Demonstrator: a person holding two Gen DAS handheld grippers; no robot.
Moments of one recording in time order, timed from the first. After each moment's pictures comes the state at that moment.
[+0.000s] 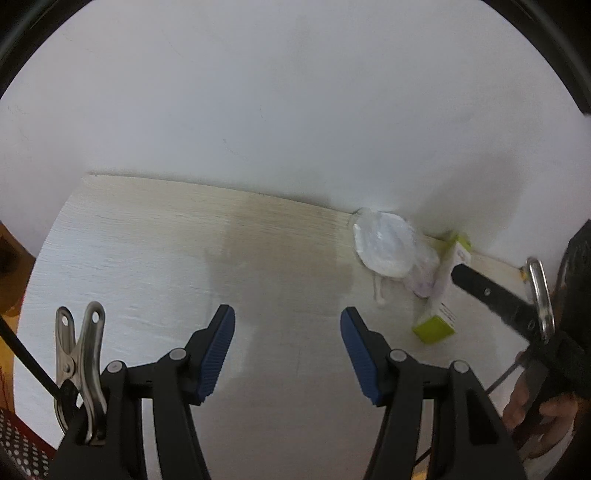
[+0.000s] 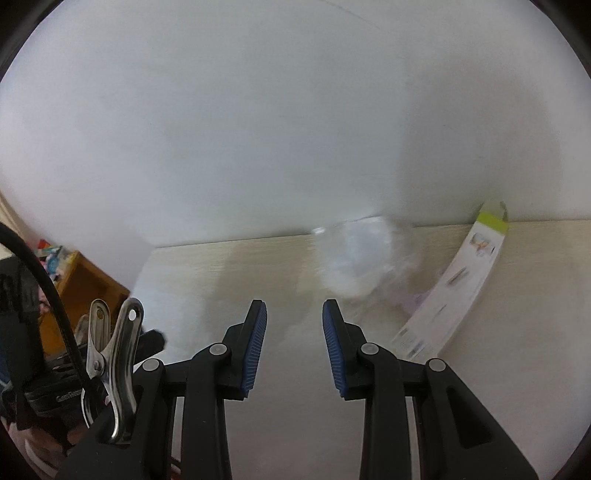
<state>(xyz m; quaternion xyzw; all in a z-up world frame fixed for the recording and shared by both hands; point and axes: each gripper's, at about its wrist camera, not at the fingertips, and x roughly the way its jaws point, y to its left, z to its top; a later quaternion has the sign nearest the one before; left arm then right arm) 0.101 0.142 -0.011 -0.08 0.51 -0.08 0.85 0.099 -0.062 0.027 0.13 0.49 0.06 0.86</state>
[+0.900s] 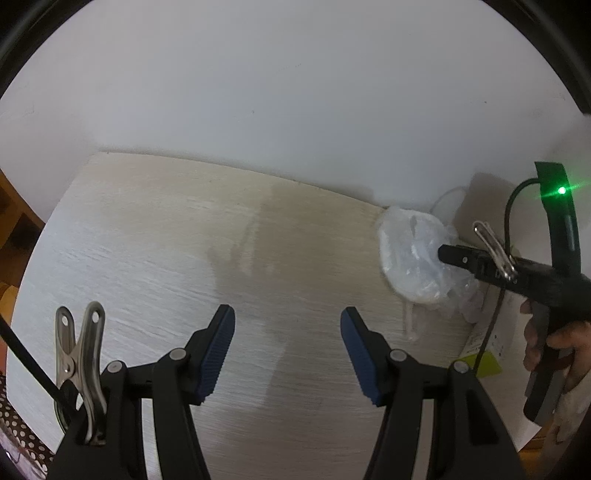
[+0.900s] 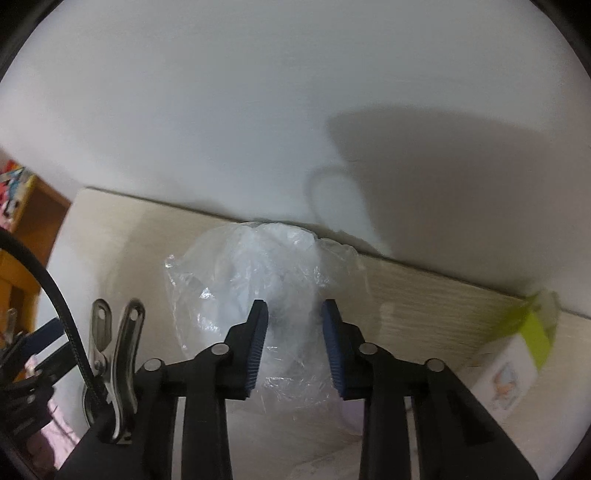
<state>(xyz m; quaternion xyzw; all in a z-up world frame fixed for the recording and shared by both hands) 0.130 0.133 -0.053 -0.08 0.53 -0.01 0.84 0.220 -0.077 -0.066 0.00 0.61 0.10 0.79</state>
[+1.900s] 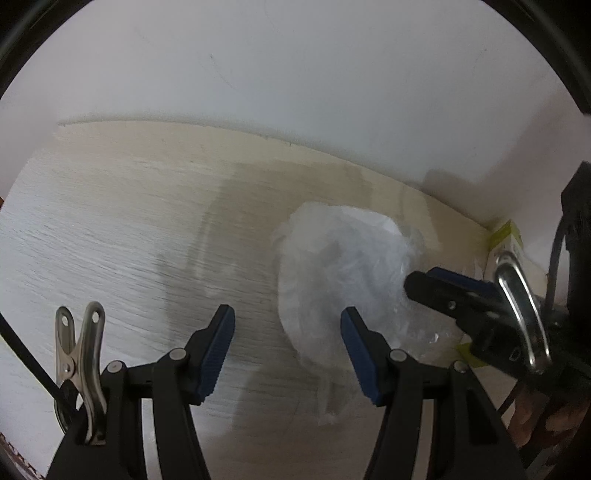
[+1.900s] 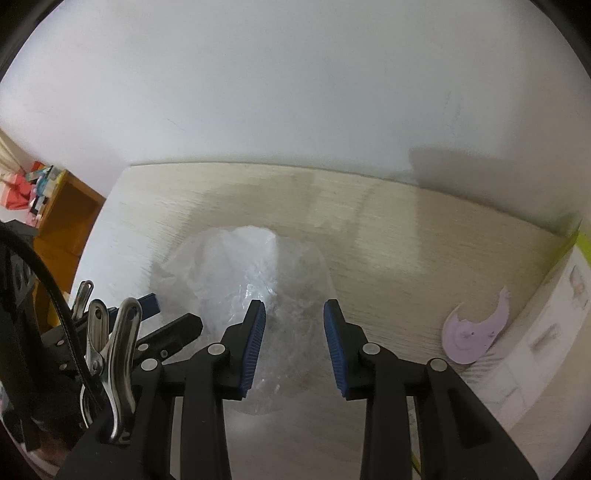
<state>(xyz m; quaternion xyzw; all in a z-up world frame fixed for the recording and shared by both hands) 0.145 0.116 -0.087 -0.09 0.56 -0.05 0.82 0.156 -0.036 -0.071 0.05 0.61 0.13 0.78</state>
